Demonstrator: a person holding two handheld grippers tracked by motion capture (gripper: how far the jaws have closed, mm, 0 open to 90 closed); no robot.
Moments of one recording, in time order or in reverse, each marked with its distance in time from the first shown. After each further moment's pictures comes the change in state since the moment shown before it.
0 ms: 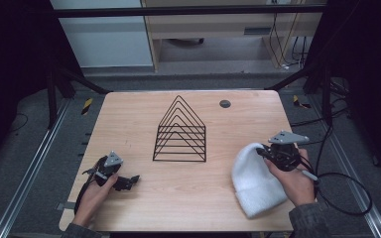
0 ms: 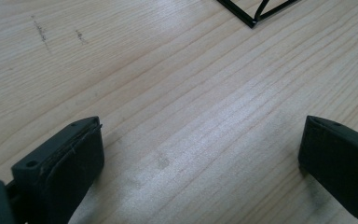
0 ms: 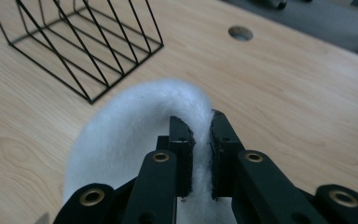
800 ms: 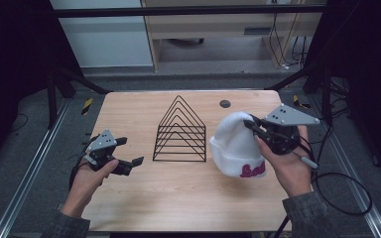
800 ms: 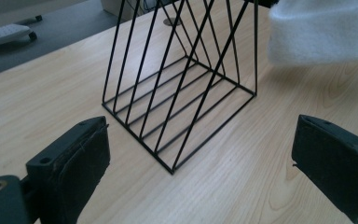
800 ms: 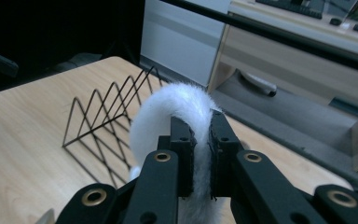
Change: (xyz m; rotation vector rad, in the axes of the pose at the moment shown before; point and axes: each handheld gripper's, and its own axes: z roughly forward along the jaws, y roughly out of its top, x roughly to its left) left arm -0.024 0.099 -0.081 -0.271 -0.149 0.096; right arm 0.040 0.102 -0.059 -0.287 0.009 -0.096
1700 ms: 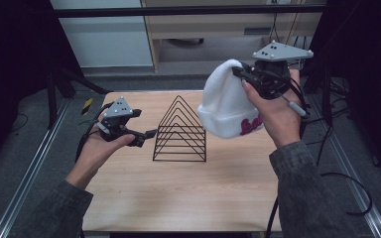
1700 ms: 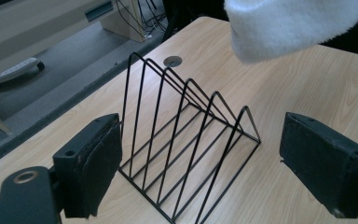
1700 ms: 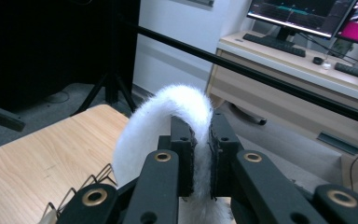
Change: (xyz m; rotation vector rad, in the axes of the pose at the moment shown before) left arm -0.004 0.096 0.011 0.014 0.011 0.119; right arm -0.023 0.109 0.033 -0.080 -0.023 -0.006
